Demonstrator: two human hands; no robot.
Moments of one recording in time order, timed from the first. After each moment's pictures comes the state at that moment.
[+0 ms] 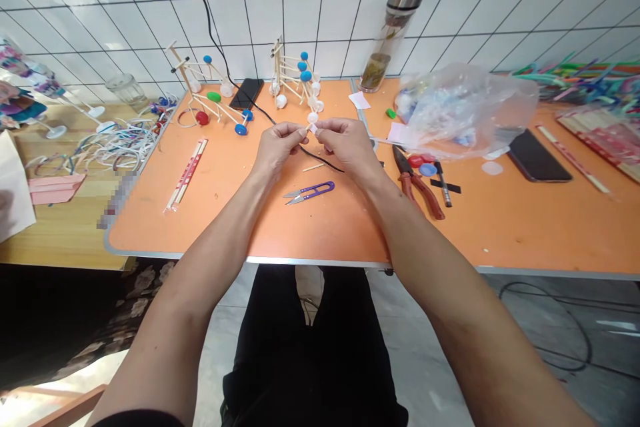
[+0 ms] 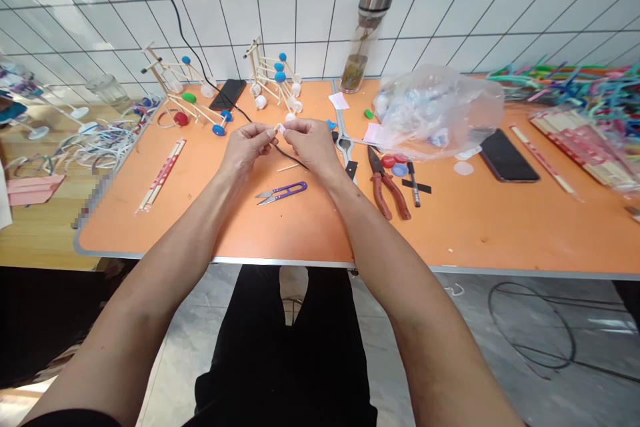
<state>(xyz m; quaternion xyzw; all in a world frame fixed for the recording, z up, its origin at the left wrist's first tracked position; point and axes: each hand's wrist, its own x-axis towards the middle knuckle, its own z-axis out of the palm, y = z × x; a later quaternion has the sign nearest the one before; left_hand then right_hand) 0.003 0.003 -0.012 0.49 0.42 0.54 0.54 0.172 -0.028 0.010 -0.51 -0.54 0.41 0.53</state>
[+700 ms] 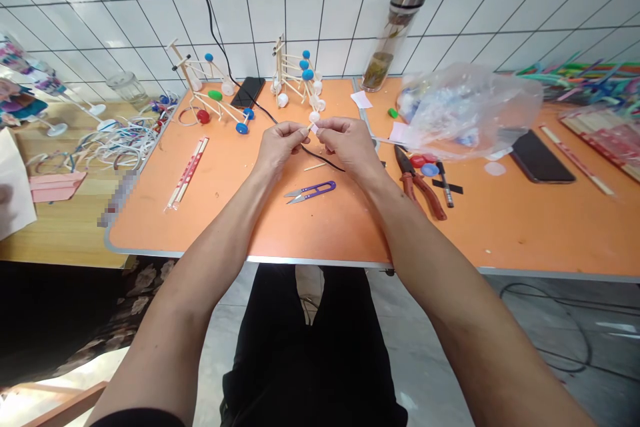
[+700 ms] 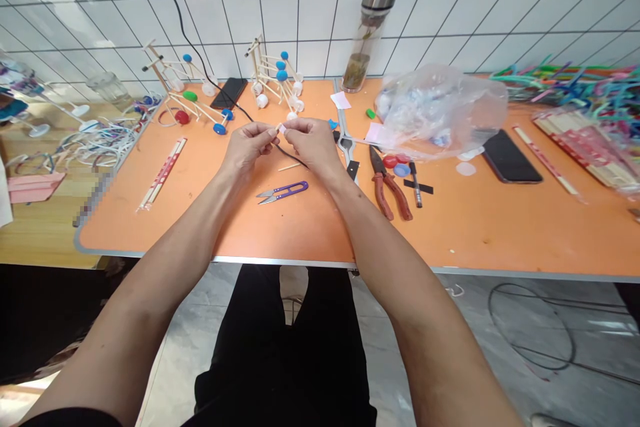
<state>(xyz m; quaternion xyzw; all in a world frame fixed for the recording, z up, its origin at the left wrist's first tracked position) 0.003 0.000 -0.010 0.49 0.42 0.54 0.54 0.171 -0.028 0.010 -0.52 -0.53 0.40 0.53</state>
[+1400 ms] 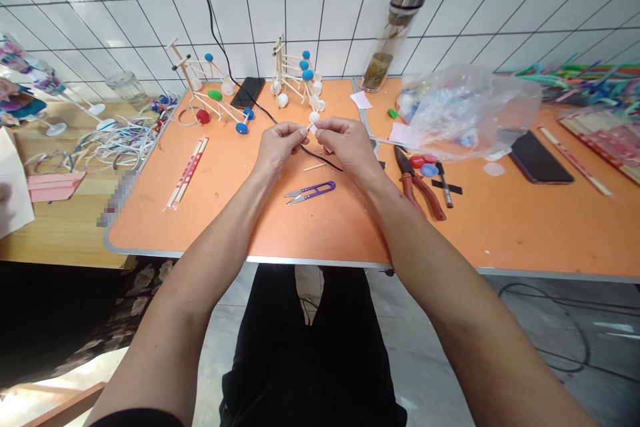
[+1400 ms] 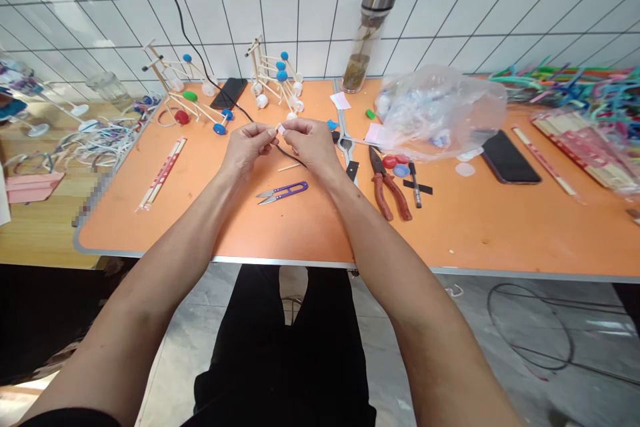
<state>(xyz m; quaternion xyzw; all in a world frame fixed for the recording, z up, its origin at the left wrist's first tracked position) 0.004 -0.001 -0.008 0.49 0.44 0.54 0.52 0.169 -0.033 0.014 -0.51 -0.52 0.43 0.53</state>
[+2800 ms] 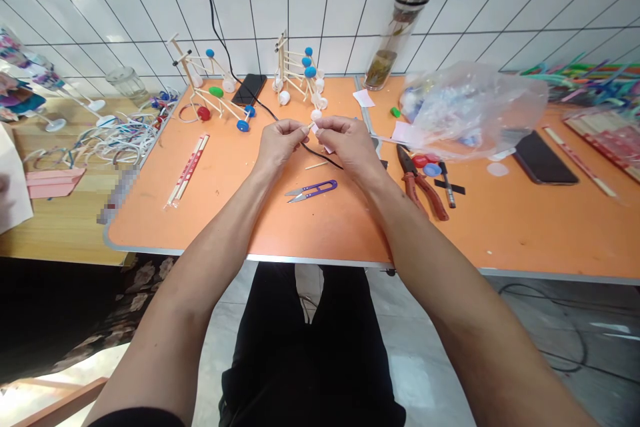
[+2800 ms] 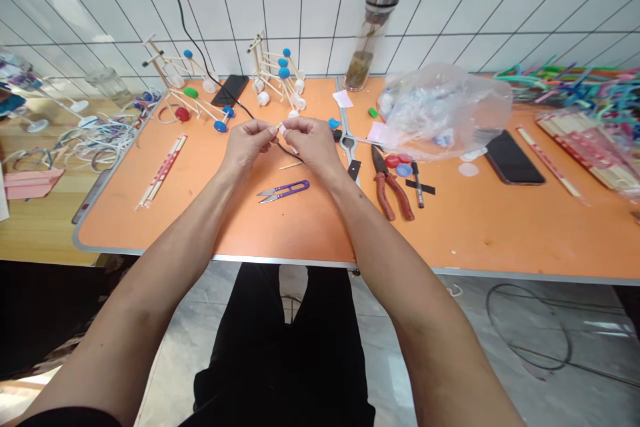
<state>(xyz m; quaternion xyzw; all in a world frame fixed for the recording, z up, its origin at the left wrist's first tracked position) 0.002 -0.001 -0.005 0.51 0.46 0.53 0.49 0.169 -0.034 0.011 -0.50 -0.54 0.43 0.53</state>
